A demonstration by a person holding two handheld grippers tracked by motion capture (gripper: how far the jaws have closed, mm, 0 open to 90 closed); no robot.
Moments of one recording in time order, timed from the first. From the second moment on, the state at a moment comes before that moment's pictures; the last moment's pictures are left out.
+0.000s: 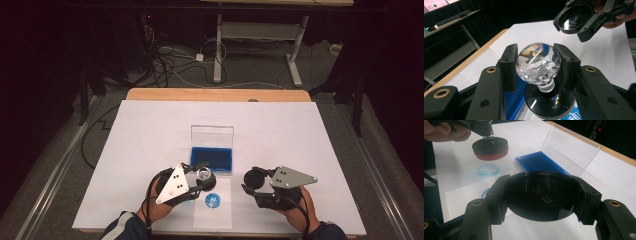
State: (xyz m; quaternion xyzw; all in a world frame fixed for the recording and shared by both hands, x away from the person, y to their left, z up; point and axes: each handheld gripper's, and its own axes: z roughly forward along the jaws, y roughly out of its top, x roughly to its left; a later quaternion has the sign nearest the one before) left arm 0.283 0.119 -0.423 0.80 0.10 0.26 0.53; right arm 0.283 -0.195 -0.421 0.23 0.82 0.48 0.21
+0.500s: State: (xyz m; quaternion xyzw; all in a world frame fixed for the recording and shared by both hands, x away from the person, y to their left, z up) left arm 0.281 0.125 -0.415 0.79 0.11 0.26 0.54; right arm 0.284 -0.195 -0.420 0.22 0.82 0.48 0.21
